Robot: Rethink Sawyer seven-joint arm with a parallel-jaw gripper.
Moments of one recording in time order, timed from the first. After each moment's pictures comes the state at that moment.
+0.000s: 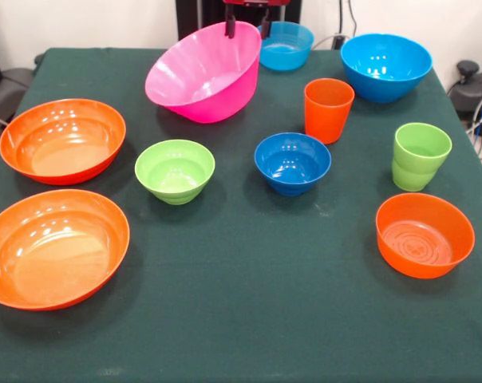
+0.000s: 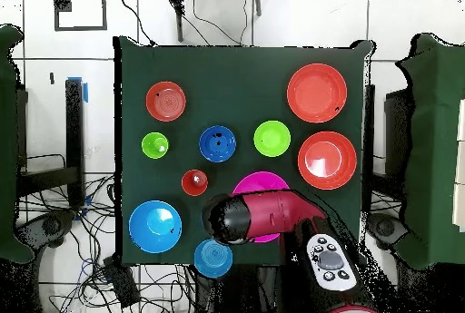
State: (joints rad) arm -0.40 -0.78 0.17 2.01 -0.43 0.59 1.84
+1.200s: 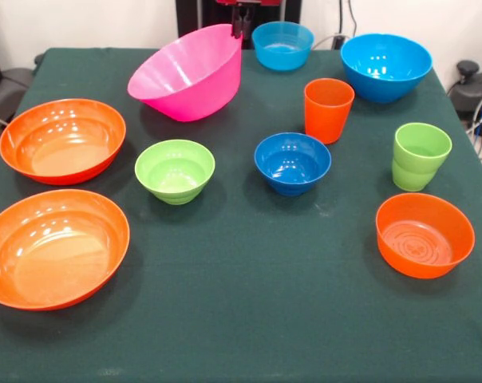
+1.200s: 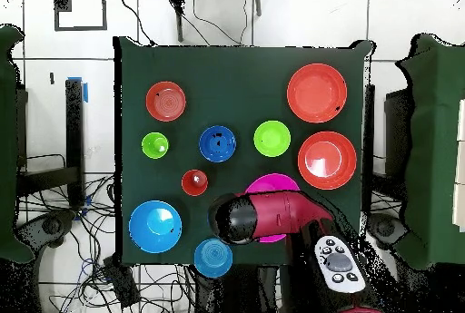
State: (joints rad) arm -0.43 -0.78 0.17 2.01 -0.43 0.59 1.84
